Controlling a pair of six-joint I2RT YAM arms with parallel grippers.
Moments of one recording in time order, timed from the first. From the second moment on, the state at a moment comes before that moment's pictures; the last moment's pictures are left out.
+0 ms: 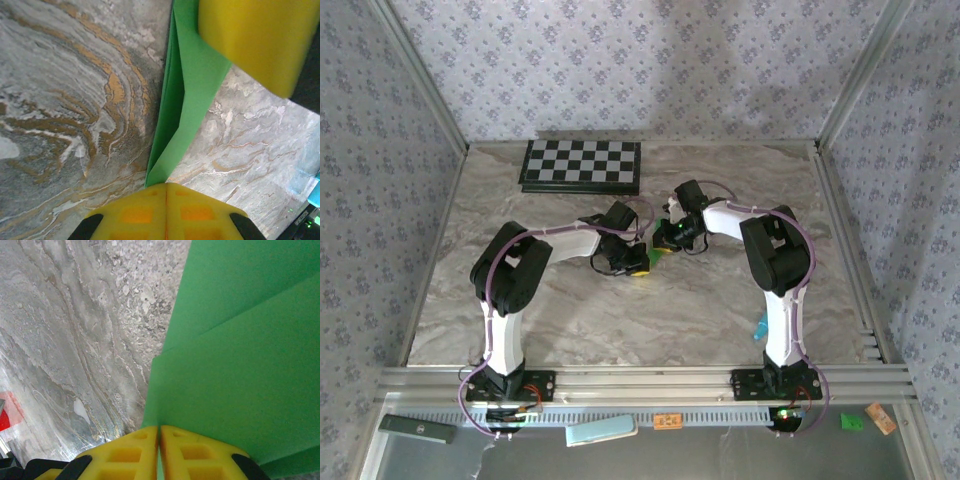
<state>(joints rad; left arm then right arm) -0.66 1.95 1.19 -0.40 0.49 -0.72 0.43 2.07 1.31 -0.42 -0.57 0.46</state>
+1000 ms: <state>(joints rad) -0.65 1.97 1.22 -0.35 0.51 -0.73 0.43 2.07 1.32 -0.43 -0.57 0.46</state>
